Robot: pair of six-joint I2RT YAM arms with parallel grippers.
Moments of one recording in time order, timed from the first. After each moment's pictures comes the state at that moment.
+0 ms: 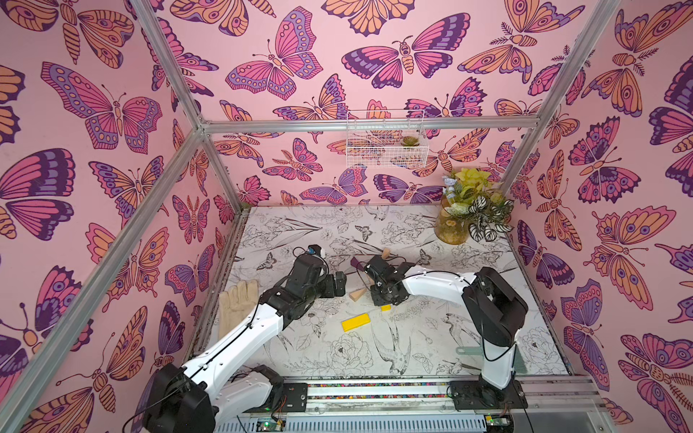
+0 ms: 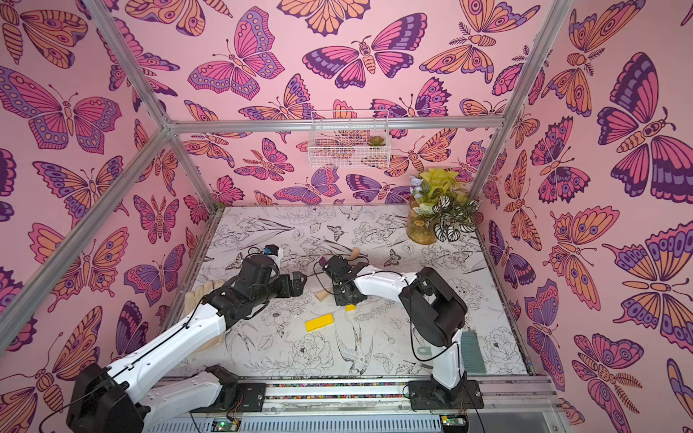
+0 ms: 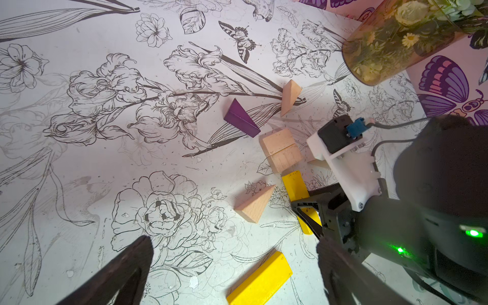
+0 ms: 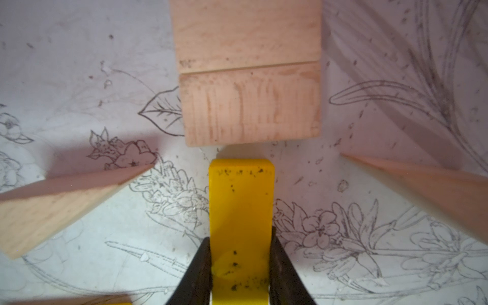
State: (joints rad) left arm -0.52 1.11 0.77 -0.38 -0.01 -0.48; right arm 0.81 1.92 1.24 -0.61 0.14 0.58
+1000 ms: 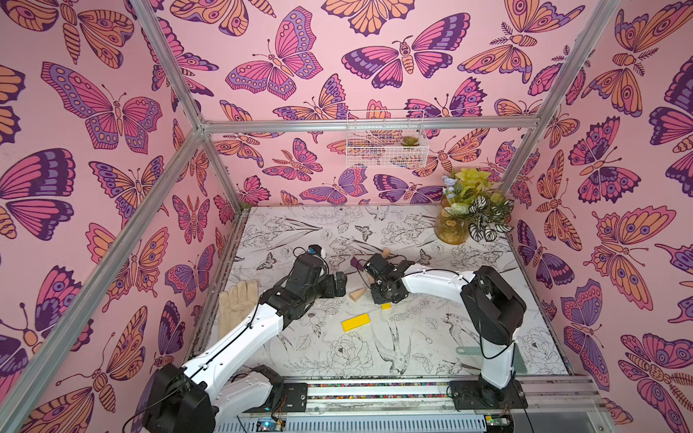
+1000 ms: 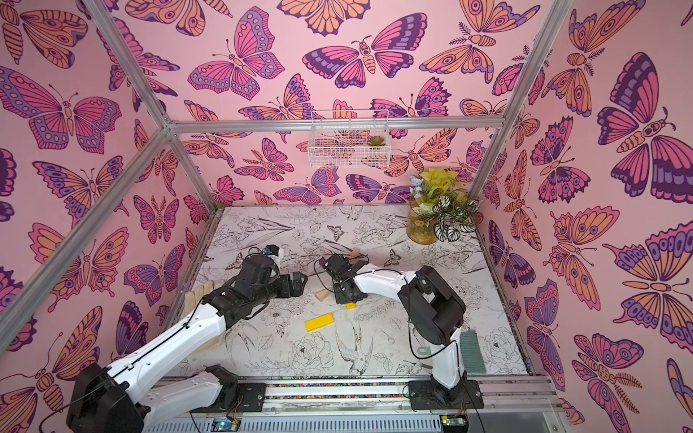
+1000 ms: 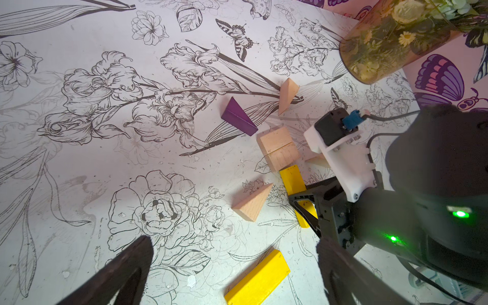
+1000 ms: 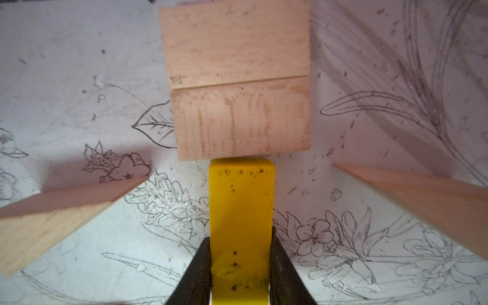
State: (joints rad) left arm -0.52 1.11 0.77 -0.38 0.00 -0.48; right arm 0.81 1.94 1.26 -0.62 0.14 0.58
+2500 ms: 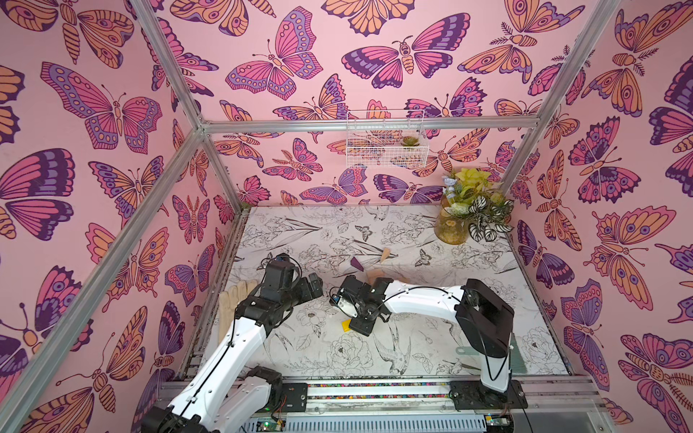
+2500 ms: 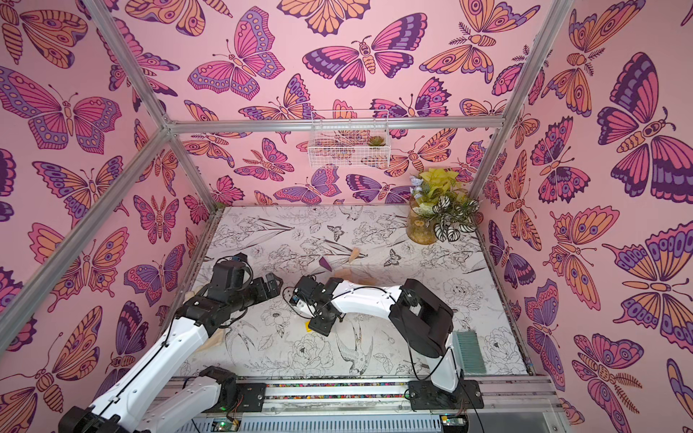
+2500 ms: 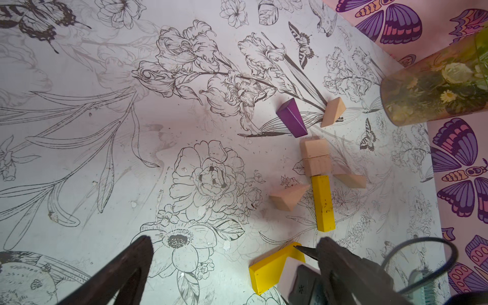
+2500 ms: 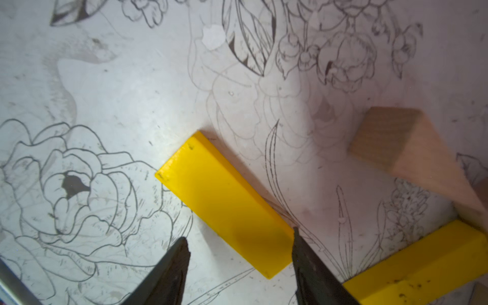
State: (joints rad) left arm -0.28 0.94 0.71 -0.55 0.09 -0.59; right arm 1.06 1.95 1.37 -0.74 0.02 -0.14
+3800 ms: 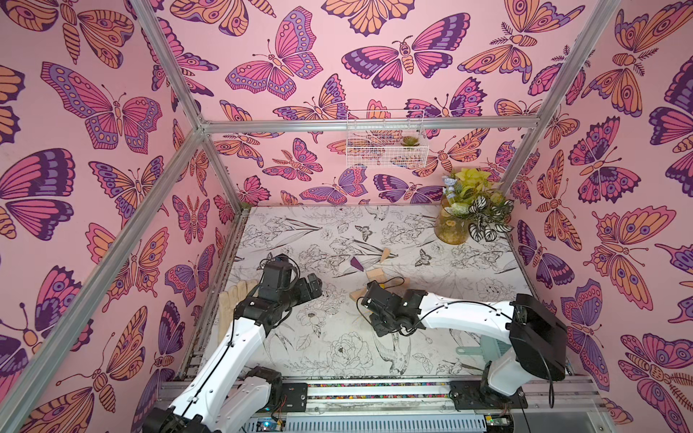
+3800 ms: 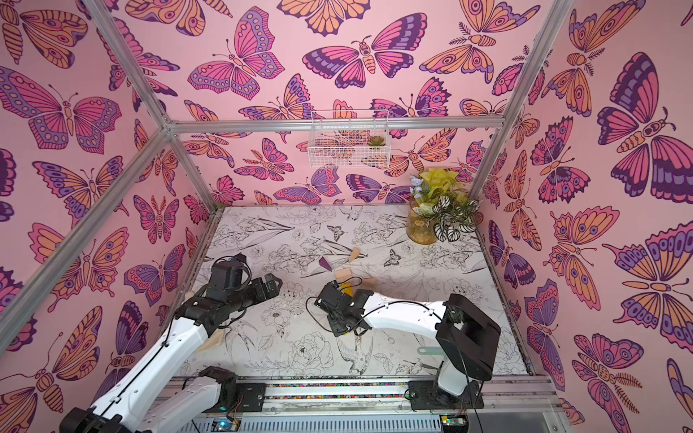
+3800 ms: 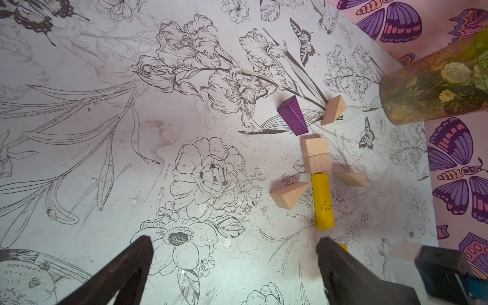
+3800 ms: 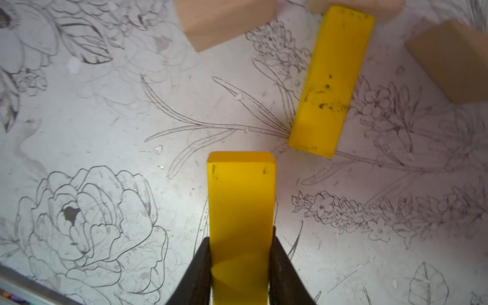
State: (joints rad) left arm -0.25 0.94 0.70 -0.56 0.13 -0.58; right arm 1.08 1.63 1.04 -0.67 0.20 0.65
